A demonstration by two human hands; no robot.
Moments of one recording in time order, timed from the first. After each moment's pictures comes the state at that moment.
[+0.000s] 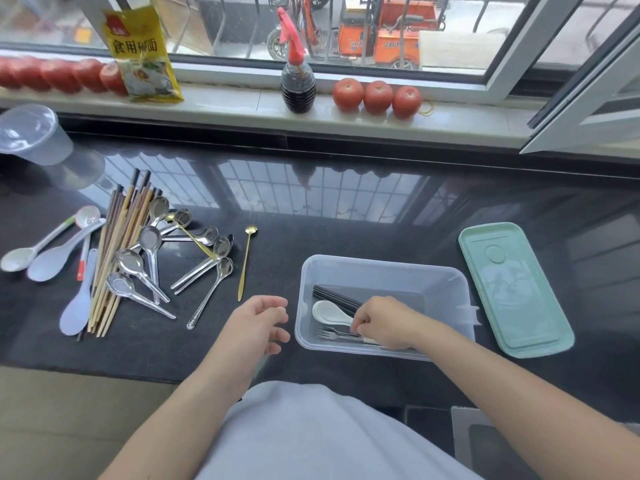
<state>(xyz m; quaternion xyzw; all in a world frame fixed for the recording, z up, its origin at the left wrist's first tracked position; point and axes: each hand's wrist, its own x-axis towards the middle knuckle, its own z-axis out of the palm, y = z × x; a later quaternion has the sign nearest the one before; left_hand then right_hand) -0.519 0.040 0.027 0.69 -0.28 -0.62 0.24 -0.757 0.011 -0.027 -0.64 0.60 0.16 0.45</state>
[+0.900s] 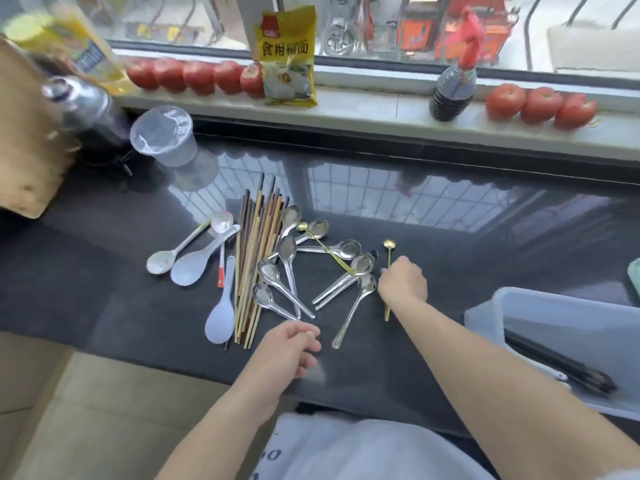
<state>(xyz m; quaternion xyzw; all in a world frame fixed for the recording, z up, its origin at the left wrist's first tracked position) -0.278 0.010 -0.001 0.70 -0.25 -0.64 0.20 -0.479 -0.106 -0.095 -0.42 0.85 -0.02 0.32</state>
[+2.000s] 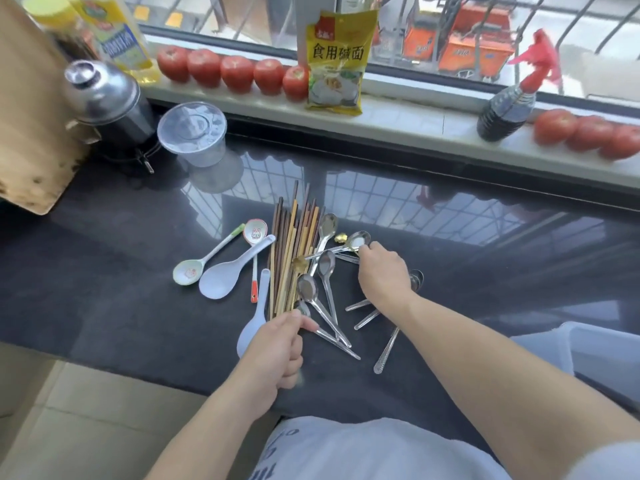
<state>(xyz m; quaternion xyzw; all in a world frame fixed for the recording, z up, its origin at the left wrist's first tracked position) -0.184 -0.031 -0.009 0.65 -0.21 -0.68 0.25 -0.376 -0.156 -0.093 -0.73 0.67 0.07 0.12</state>
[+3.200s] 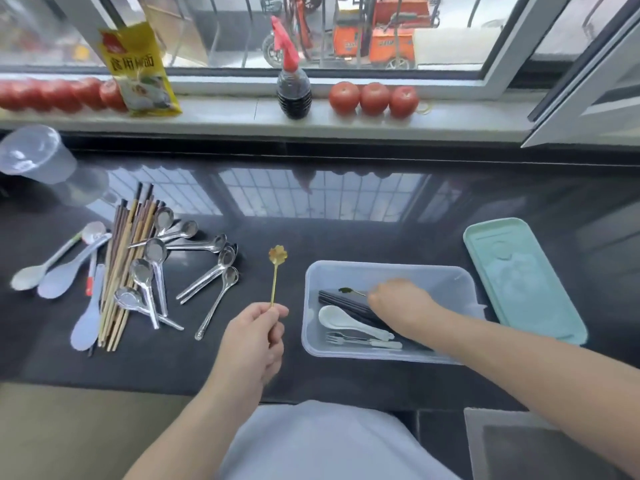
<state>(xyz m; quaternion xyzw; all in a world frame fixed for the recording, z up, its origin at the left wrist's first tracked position) -0.524 0.042 0.044 0.69 -0.21 -0.63 0.30 -0.758 -0.014 -0.026 -0.81 0.47 0.33 0.11</state>
